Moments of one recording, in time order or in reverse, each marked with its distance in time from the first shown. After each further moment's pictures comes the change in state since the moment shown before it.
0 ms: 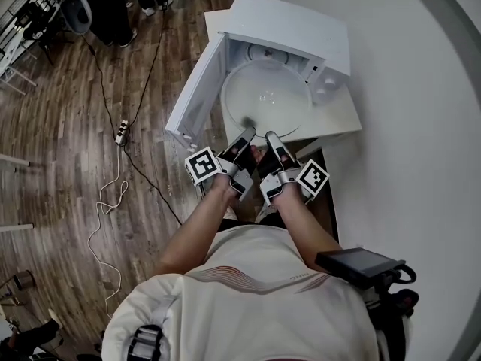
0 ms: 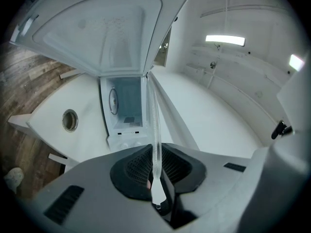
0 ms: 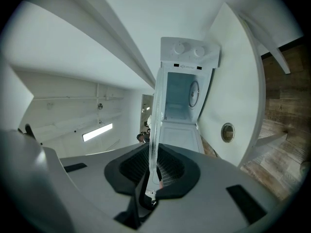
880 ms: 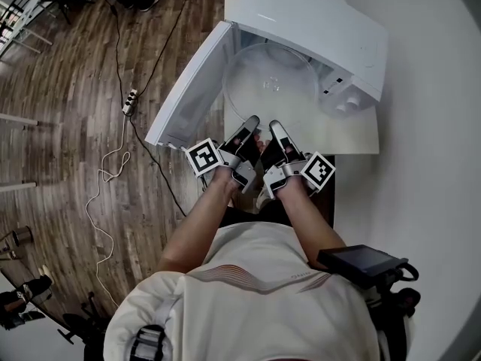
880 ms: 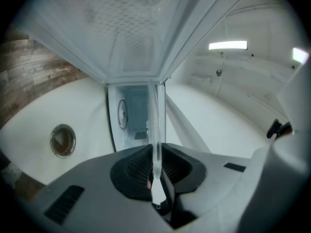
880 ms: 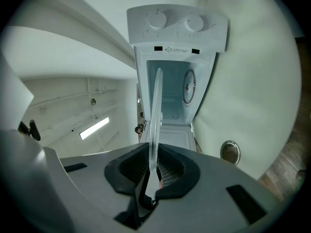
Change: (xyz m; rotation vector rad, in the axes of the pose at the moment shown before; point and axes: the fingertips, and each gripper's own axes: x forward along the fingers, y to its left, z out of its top) left arm -0.004 0.005 0.017 0.002 -0.142 0.044; right arm 0.023 -0.003 -0.003 0.019 0.146 -0.002
